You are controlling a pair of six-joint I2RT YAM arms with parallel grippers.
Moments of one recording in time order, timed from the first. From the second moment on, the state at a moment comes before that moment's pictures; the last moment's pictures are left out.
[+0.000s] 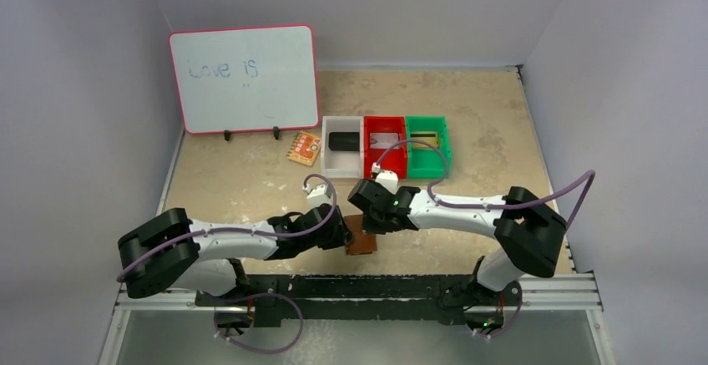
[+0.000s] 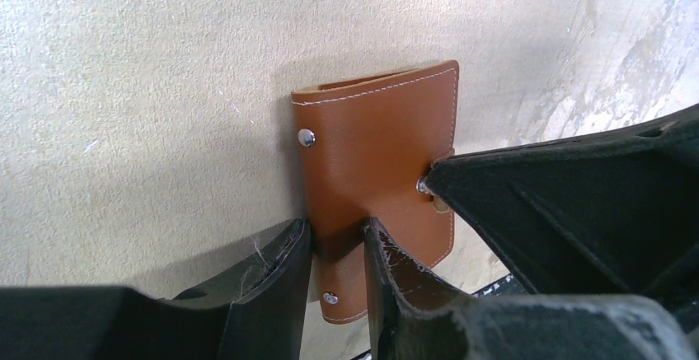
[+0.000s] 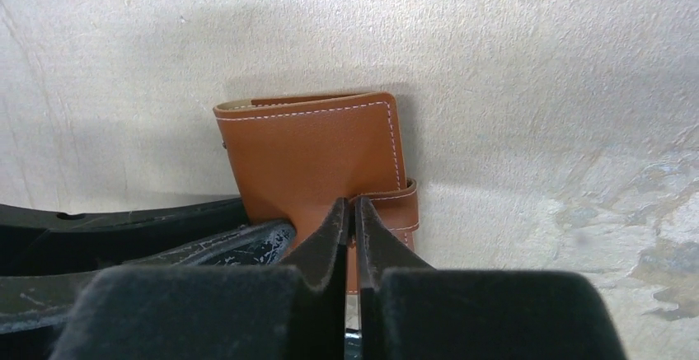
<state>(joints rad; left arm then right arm) -1.09 1.30 0.43 0.06 -0.23 -1.17 1.07 1.56 0.91 -0.52 0.27 1.12</state>
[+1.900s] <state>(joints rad) -1.11 1.31 0.49 -0.09 -0.35 -1.17 0.94 1.27 0.59 -0.31 0.12 1.05</state>
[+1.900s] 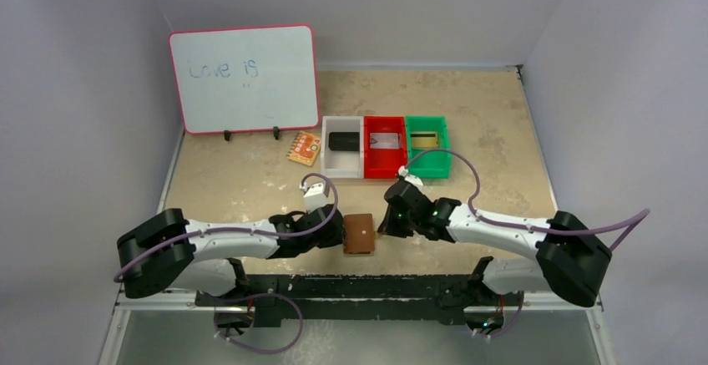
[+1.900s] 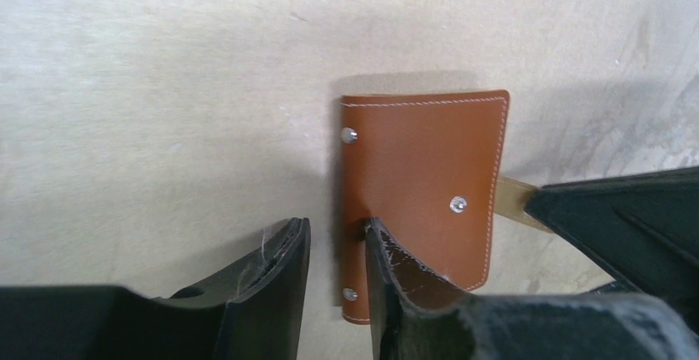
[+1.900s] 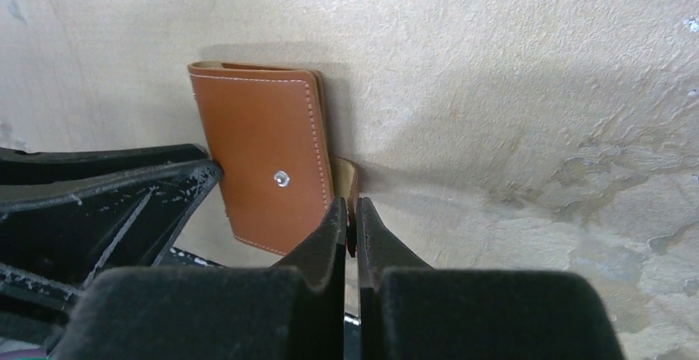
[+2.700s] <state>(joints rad) -1.11 0.77 0.54 -0.51 -0.78 -1.29 0.94 1.04 0.78 -0.46 0.21 1.05</state>
